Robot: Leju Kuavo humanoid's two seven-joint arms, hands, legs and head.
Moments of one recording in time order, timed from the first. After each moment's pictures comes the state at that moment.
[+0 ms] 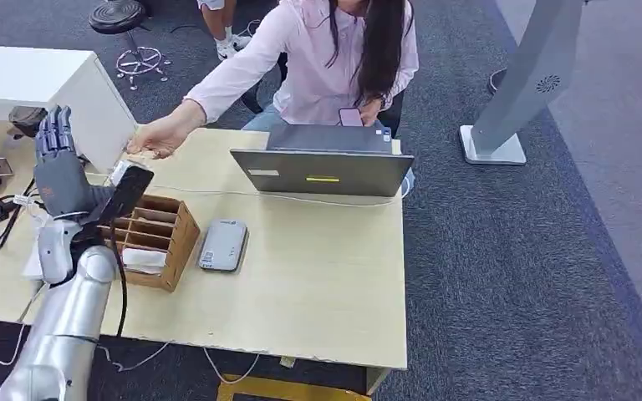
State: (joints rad) left arm -0.48 0.20 0.17 -1.18 -1.03 0.57 -0.17; right arm -0.02 0.14 -0.48 -0.20 0.95 -0.22 0.12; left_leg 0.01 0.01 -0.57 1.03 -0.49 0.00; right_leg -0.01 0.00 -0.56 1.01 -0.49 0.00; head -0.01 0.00
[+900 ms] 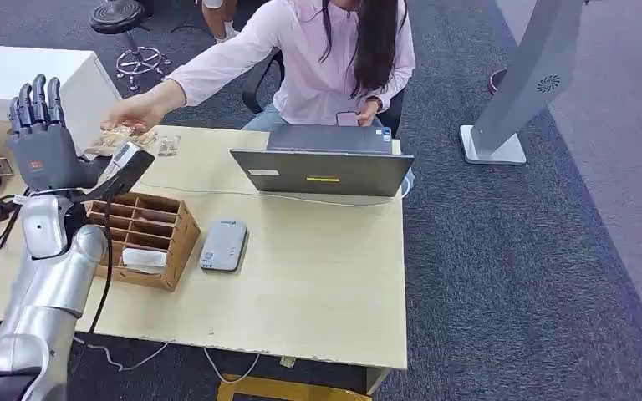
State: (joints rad) left arm -0.59 0.29 0.10 -1.06 -1.23 0.67 -0.07; right arm -0.02 0.15 -0.45 -0.20 1.03 -0.21 0.09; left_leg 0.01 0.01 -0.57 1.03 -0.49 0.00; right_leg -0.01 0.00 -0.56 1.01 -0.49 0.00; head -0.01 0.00
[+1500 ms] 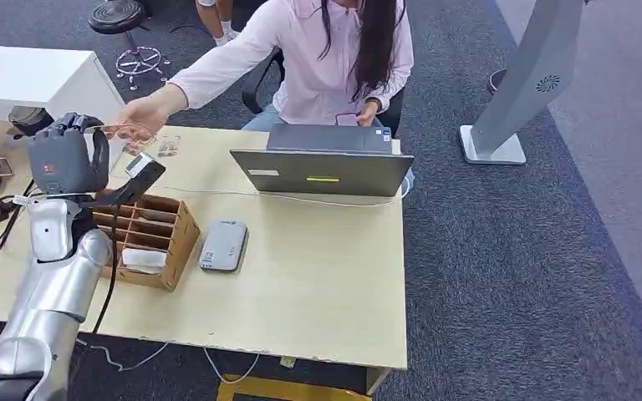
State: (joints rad) left arm -0.57 0.29 0.07 -1.06 -1.20 0.66 -0.10; right arm -0.02 0.15 -0.43 -0.19 1.08 -0.22 0.09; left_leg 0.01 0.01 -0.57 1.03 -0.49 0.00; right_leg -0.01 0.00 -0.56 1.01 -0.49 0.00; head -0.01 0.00
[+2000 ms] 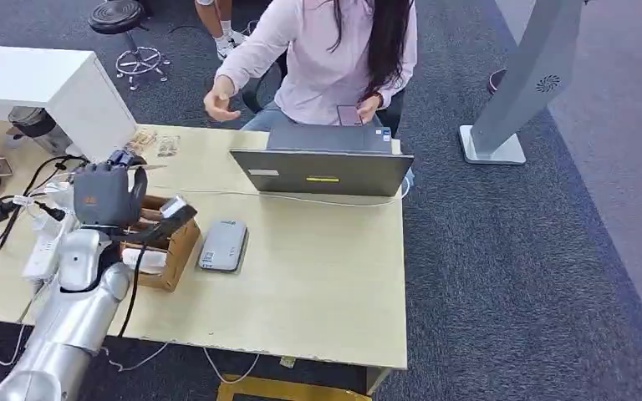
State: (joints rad) left arm -0.41 0.26 -0.02 -1.16 -1.23 0.58 -0.11; right arm -0.02 0.15 -0.43 -0.19 1.08 -0.22 0.09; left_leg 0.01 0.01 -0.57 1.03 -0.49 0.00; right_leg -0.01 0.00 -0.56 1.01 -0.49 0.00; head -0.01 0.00
